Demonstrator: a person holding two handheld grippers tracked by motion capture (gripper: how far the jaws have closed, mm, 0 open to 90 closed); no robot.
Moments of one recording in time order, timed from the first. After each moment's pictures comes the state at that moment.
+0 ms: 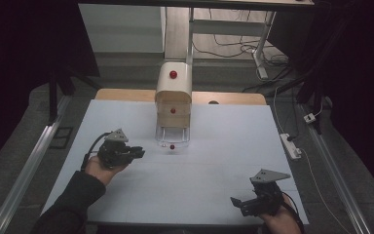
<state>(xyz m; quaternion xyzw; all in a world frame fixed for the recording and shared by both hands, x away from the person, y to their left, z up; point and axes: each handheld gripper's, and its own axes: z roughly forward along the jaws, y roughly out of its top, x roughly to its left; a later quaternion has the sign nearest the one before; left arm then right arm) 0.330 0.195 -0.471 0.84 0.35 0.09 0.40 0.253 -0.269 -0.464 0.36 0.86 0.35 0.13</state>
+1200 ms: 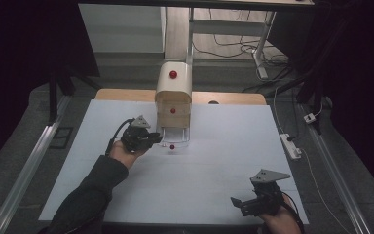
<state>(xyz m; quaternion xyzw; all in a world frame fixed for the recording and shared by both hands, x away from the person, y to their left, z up) 0.387 0.146 -0.472 0.84 0.35 0.12 0.40 0.252 -0.270 -0.465 0.36 0.86 0.34 0.13</state>
